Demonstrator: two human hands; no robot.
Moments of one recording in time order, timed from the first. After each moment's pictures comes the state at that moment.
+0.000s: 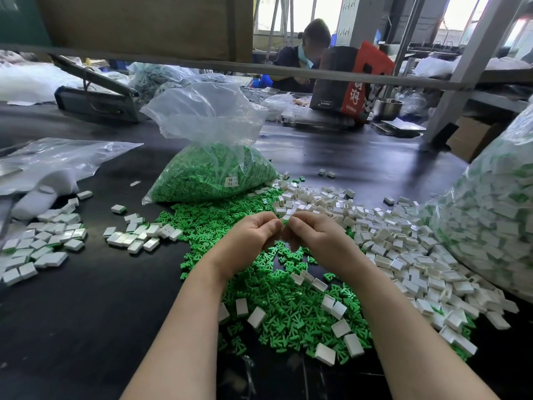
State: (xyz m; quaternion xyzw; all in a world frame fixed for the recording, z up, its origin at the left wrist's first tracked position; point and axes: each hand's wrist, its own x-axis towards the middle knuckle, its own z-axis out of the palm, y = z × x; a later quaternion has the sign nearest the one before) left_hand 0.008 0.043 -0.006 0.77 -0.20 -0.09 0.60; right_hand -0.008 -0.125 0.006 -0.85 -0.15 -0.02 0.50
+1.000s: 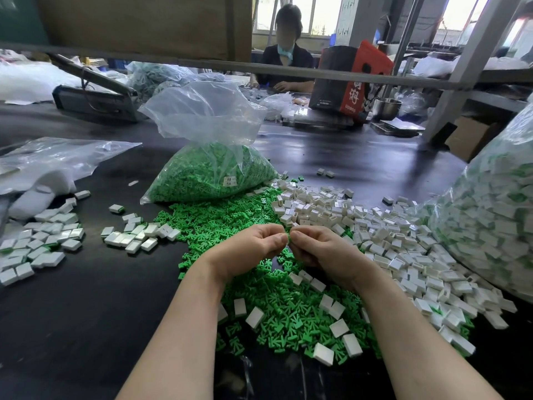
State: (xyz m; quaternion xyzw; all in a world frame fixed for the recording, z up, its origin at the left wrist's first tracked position) left_hand 0.006 0.042 -0.009 0.75 -0.20 -0.21 0.59; right_hand -0.009 -0.140 -0.011 -0.77 -0.18 0.13 0.60
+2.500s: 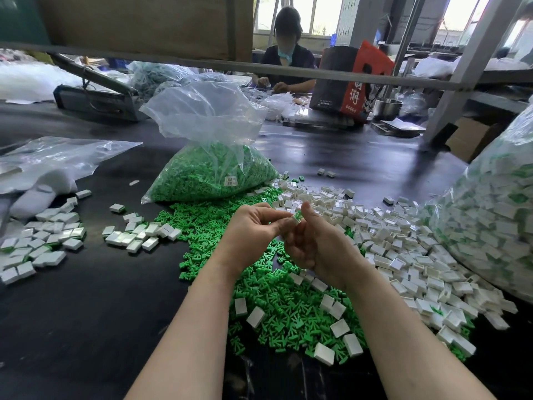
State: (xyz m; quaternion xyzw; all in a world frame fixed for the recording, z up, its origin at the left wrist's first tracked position) left_hand 0.005 0.028 0.002 0.75 -0.16 0.04 0.64; right_hand -0.006 -0.124 -0.008 -0.62 -0.07 0.19 0.76
